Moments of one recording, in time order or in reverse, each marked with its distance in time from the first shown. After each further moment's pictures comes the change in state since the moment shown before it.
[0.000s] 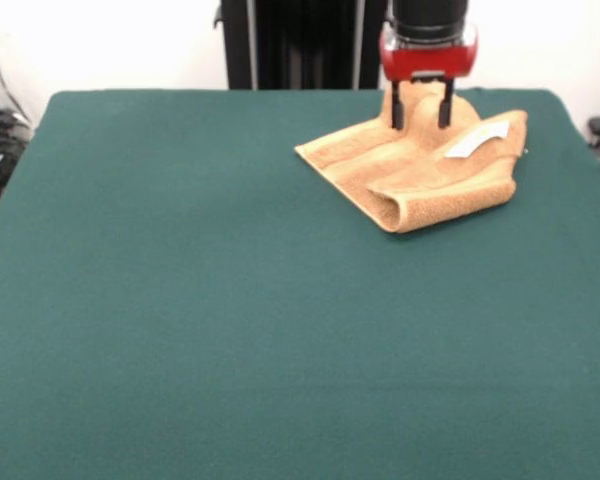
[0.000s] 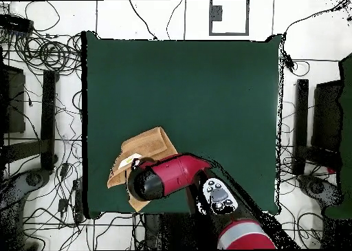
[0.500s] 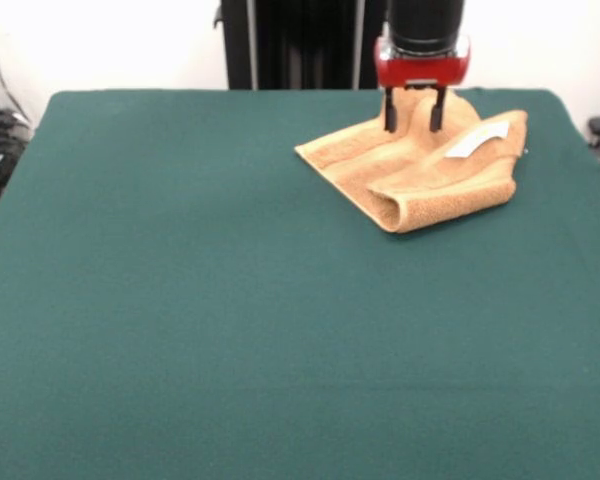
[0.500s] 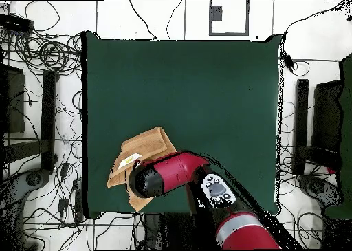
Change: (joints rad) arm 0.003 0.037 -0.003 -0.028 -0.019 0.052 0.000
